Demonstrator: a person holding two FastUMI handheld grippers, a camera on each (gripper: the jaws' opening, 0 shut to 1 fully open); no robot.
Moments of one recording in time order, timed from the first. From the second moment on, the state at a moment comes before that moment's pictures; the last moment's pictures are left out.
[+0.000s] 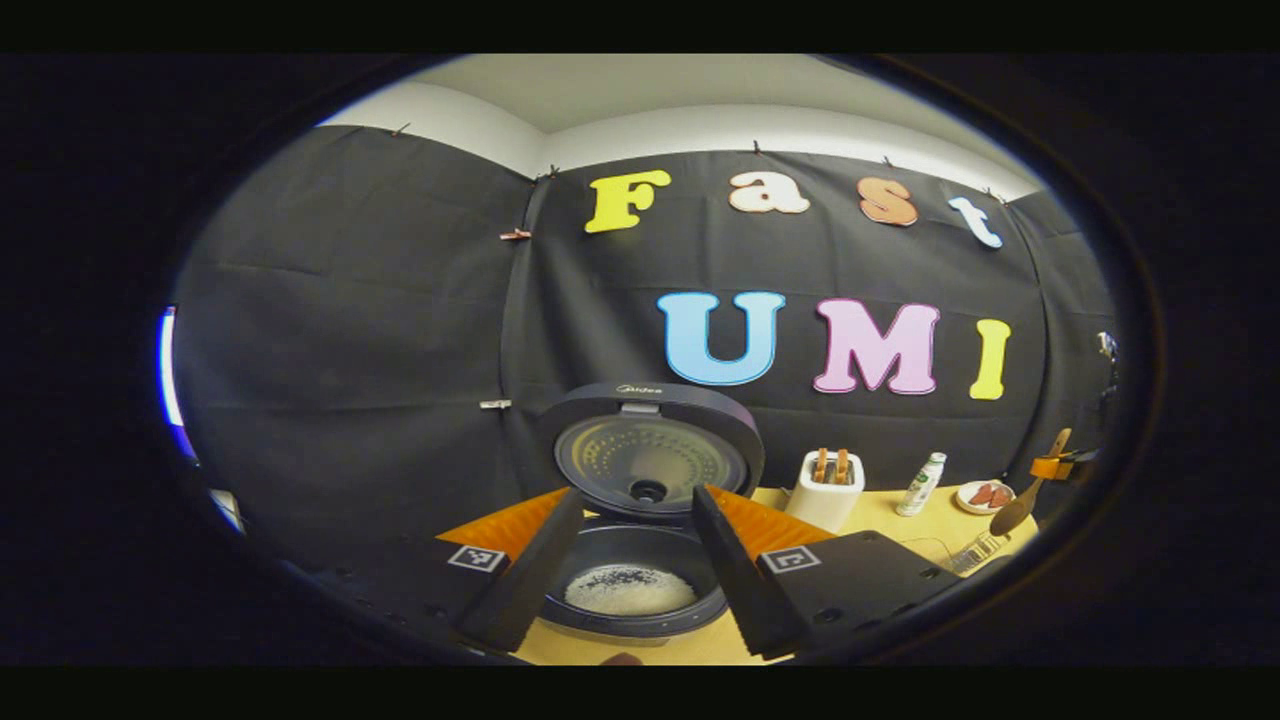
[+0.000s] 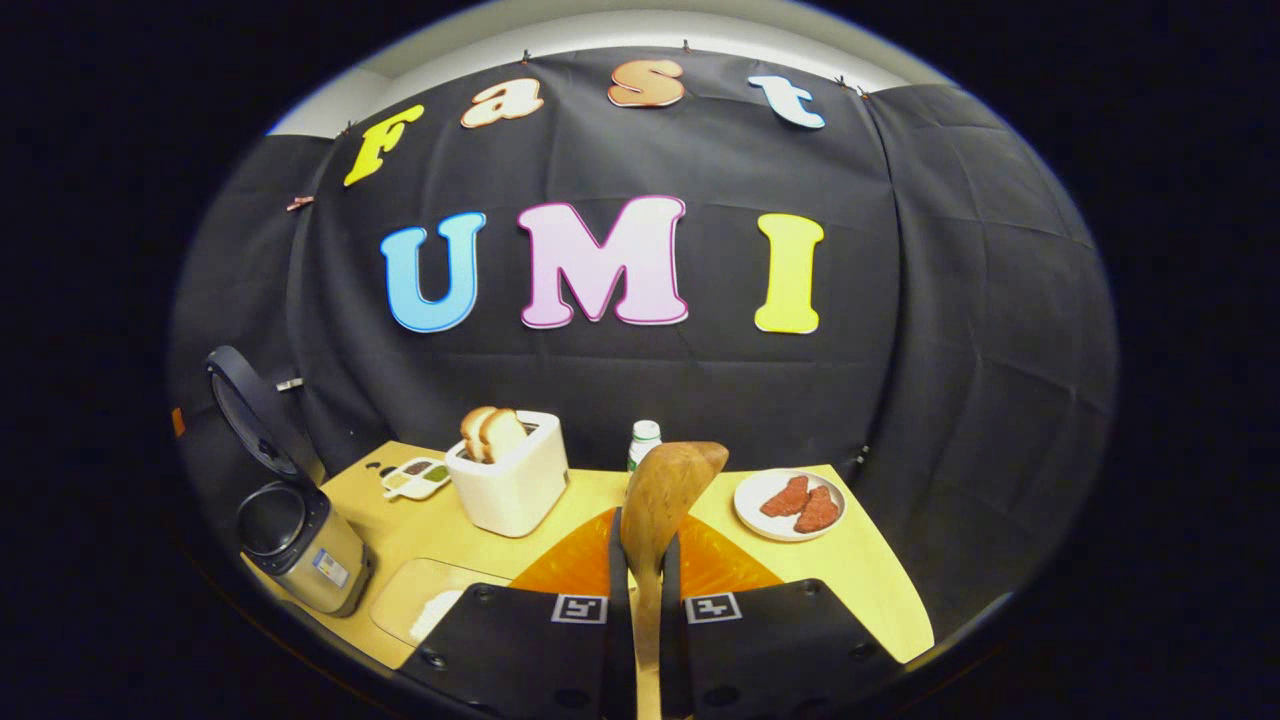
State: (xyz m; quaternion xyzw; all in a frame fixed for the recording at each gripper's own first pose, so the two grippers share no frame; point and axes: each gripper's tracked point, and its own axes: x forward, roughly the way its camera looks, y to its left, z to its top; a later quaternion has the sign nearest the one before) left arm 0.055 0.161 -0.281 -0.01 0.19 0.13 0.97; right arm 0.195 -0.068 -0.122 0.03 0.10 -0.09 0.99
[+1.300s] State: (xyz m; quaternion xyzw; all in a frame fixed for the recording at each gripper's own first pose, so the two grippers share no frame) left arm 0.044 0.144 -0.254 0.00 0.17 0.13 0.98; right arm 0.148 -0.125 -0.222 0.04 0.20 -0.17 0.96
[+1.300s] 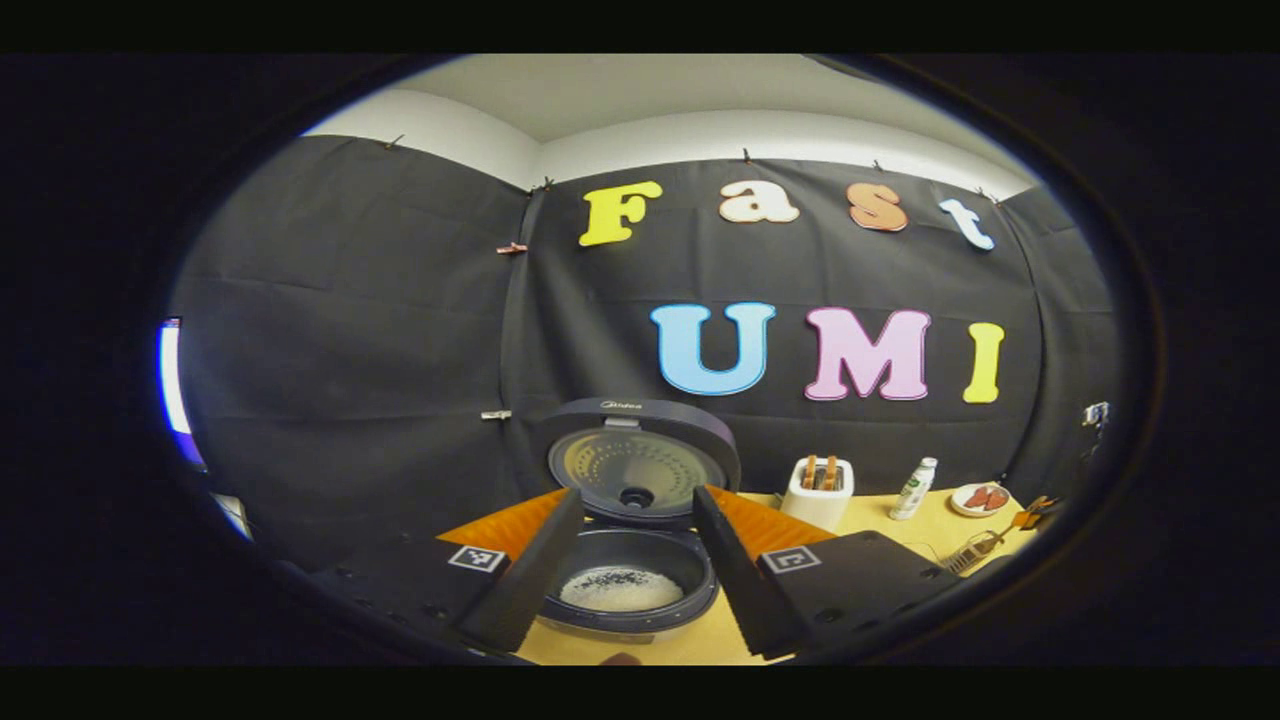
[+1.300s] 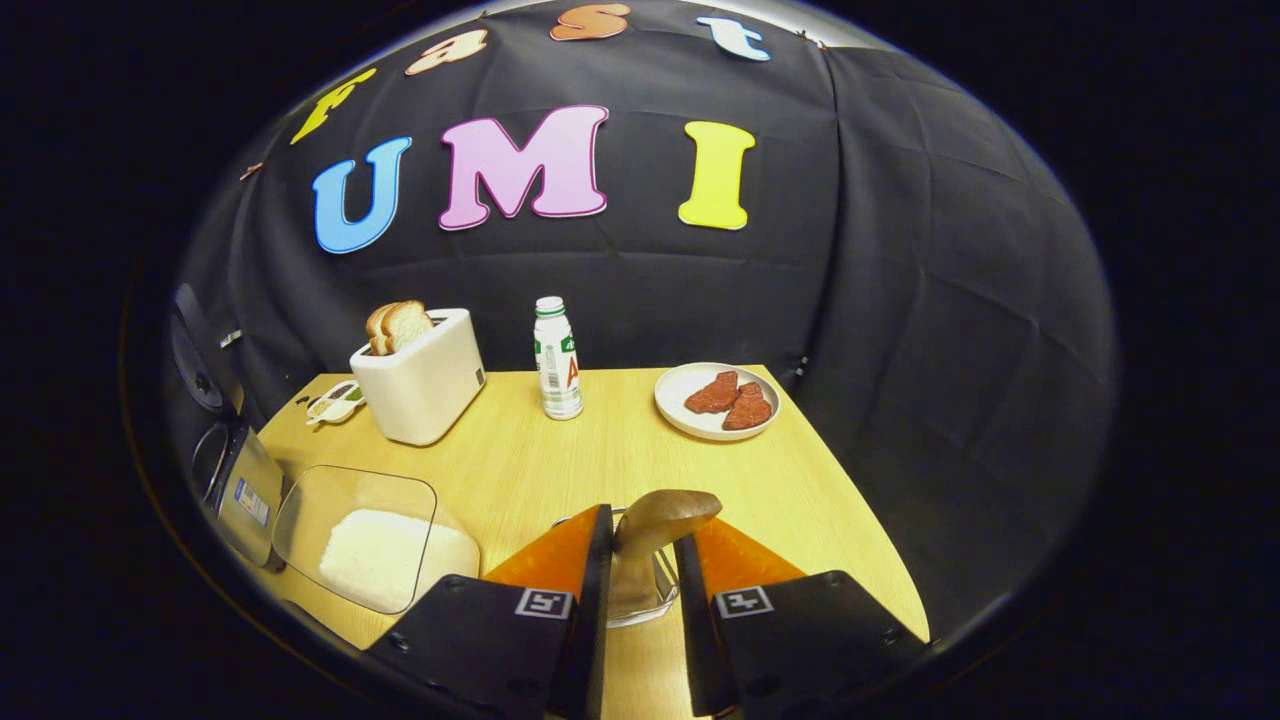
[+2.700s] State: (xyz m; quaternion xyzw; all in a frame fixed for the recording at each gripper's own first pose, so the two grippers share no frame) left arm 0.160 0.173 -0.242 -0.03 0.15 0.06 0.99; right arm 0.129 -0.096 -0.121 0.02 0.09 -0.19 0.98
